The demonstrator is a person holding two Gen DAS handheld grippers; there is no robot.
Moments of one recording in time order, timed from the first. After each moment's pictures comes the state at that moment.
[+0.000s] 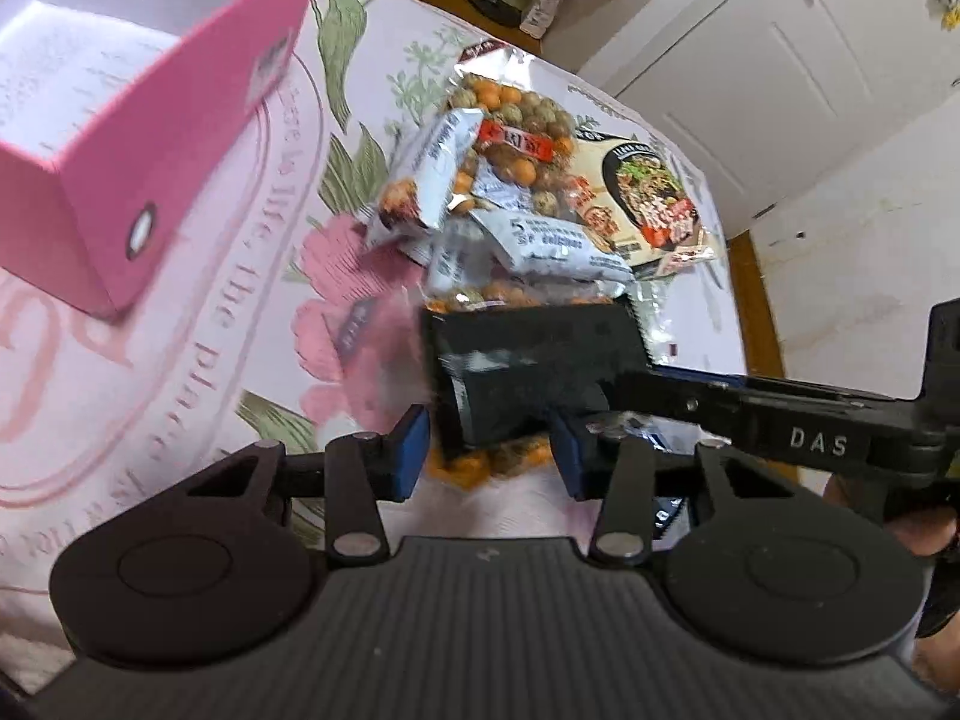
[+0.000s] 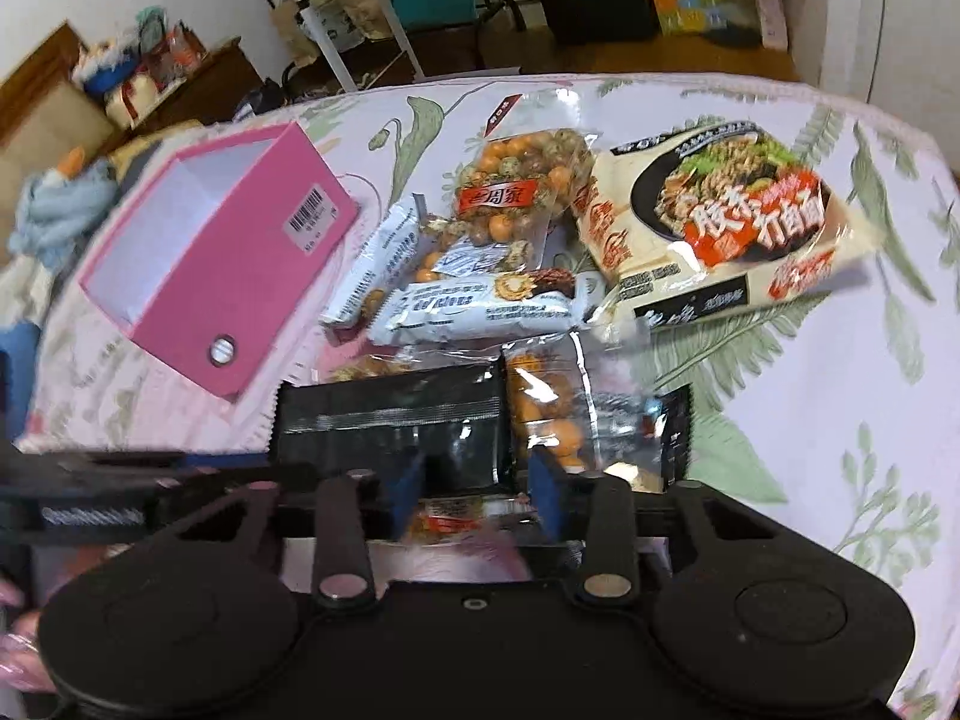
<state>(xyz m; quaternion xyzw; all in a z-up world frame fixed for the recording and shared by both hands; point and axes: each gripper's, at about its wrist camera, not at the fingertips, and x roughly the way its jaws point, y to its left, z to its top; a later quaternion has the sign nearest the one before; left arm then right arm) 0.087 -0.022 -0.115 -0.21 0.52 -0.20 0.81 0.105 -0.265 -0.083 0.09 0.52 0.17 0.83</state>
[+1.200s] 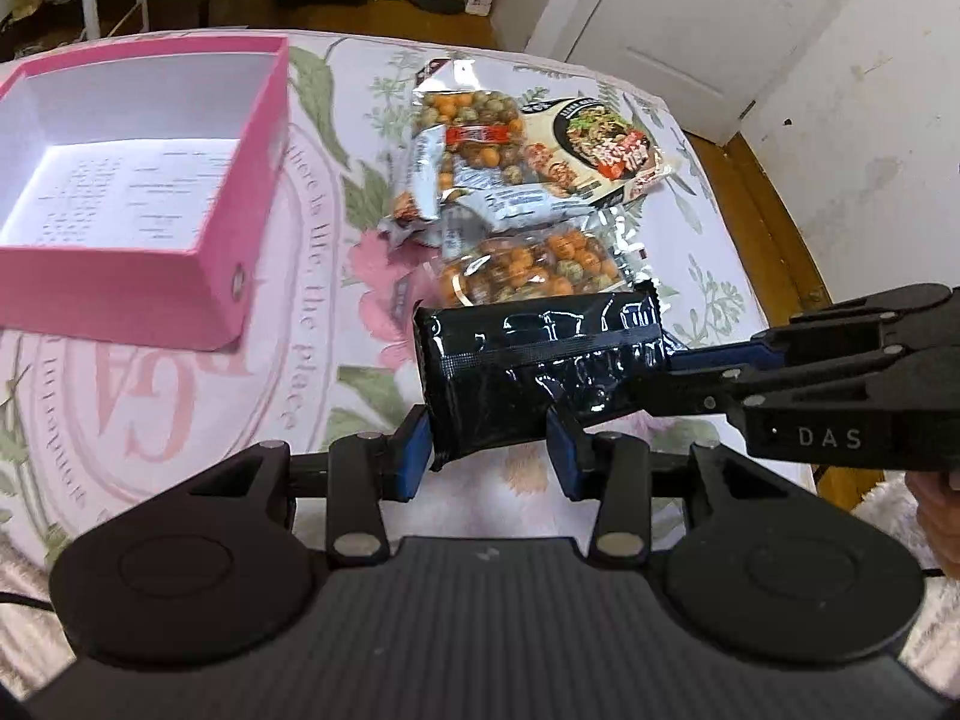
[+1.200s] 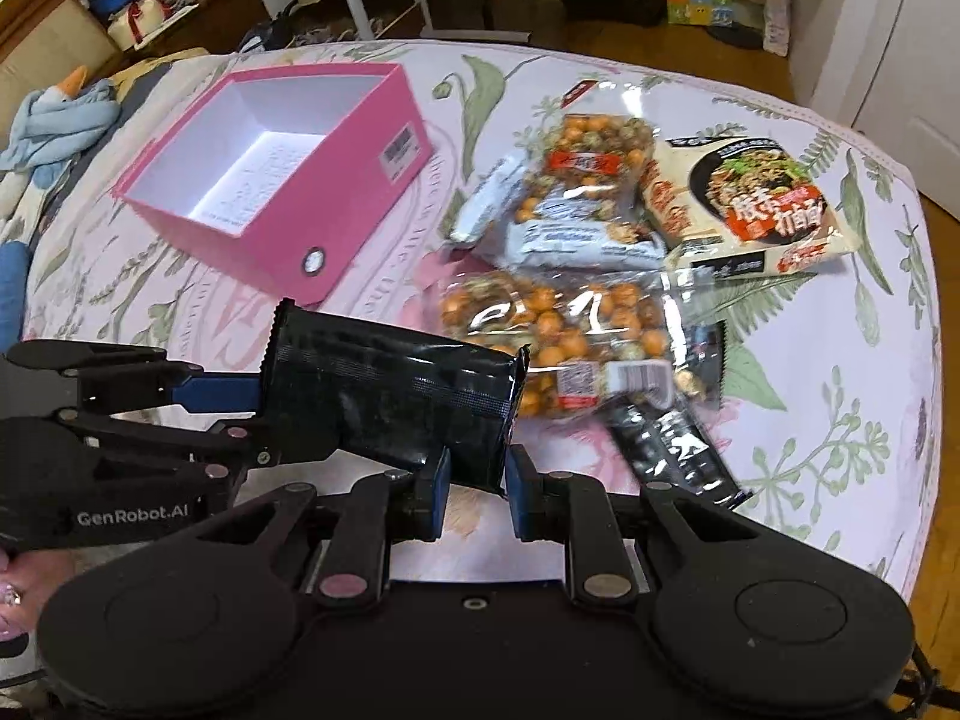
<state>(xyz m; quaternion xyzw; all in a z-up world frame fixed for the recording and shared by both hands) 0.032 0.008 -0.038 -0.06 0.51 -0.23 0.82 0.039 -0.190 -0.015 0.01 0.56 0.15 0.81</state>
